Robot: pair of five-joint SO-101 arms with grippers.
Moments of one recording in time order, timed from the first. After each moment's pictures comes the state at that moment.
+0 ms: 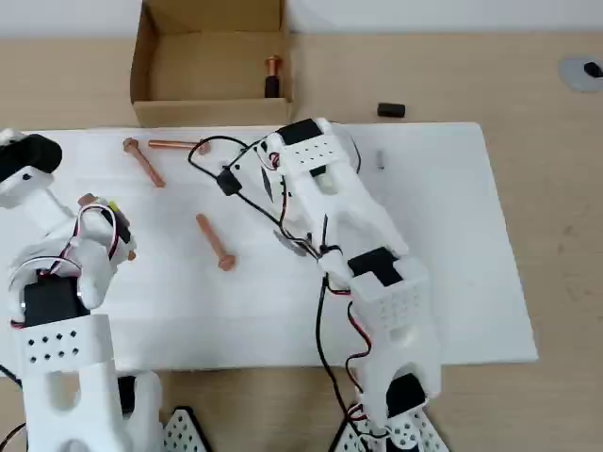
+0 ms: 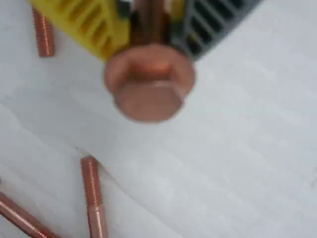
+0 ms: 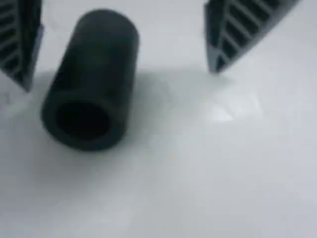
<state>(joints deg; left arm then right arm) -15.9 -57.1 50.0 57.9 10.4 -26.1 35.9 -16.8 95.9 17.2</state>
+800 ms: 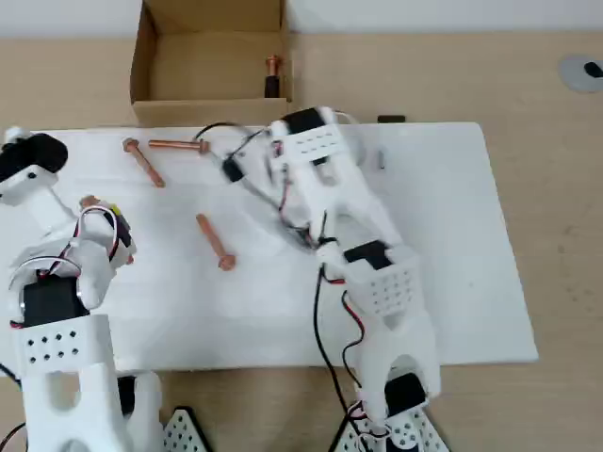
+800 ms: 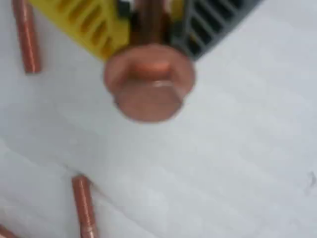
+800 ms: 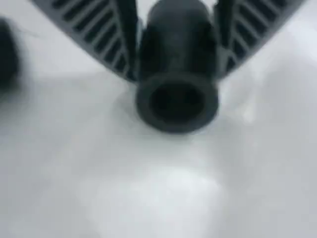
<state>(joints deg) -15.9 -57.0 48.4 61.2 6.5 -25.8 41.3 -29.7 101.1 17.4</state>
